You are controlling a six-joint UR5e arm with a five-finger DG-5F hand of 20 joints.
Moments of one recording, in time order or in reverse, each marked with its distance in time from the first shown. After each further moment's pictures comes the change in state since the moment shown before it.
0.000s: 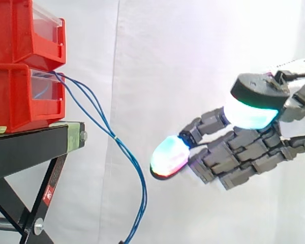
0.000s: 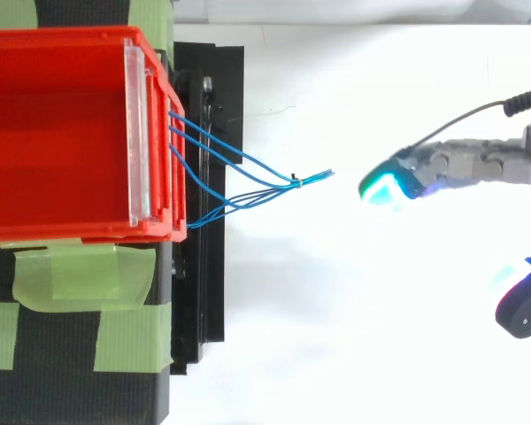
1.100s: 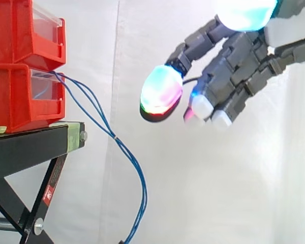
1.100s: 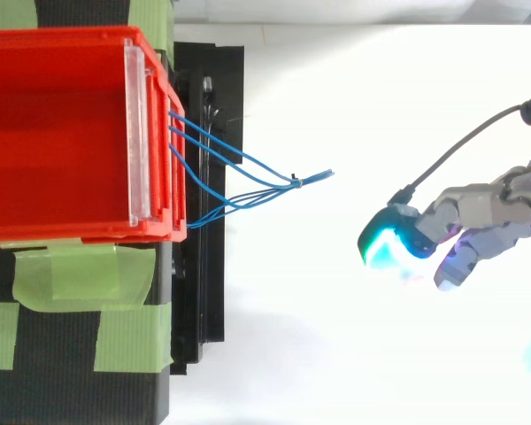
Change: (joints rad) arm -0.026 0.001 0.334 -0.436 -0.214 -0.073
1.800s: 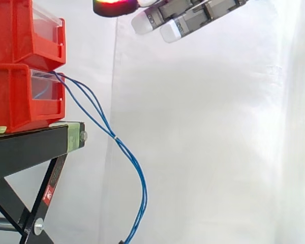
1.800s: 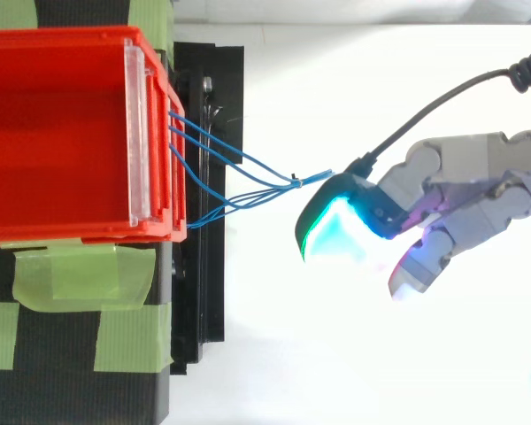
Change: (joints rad) arm -0.002 0.000 0.115 0.057 0.035 0.249
